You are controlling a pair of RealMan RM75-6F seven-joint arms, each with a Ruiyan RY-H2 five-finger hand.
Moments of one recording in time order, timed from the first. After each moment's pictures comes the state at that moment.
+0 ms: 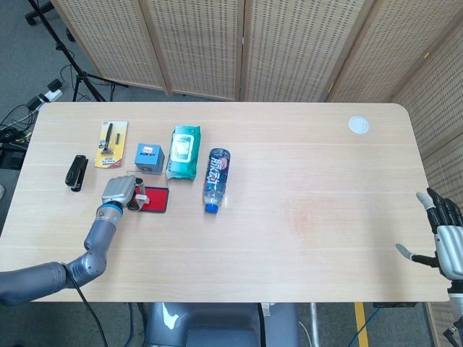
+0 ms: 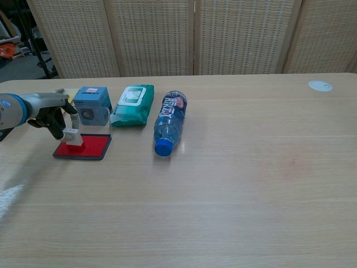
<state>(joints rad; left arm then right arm) -0.89 -1.51 -0.15 -1.34 0.37 0.81 0.50 0.11 -1.06 0.11 -1.54 -1.47 1.44 0.24</state>
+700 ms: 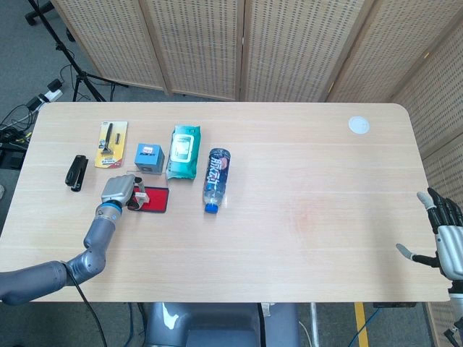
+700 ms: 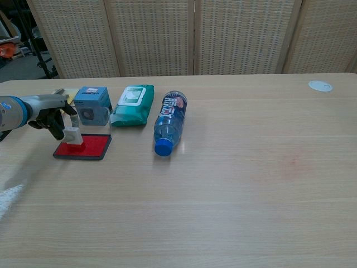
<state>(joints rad) -0.88 -1.54 -0.14 -1.27 0.40 0.78 0.46 0.11 -1.06 0.11 -1.53 -1.47 1.44 0.25</state>
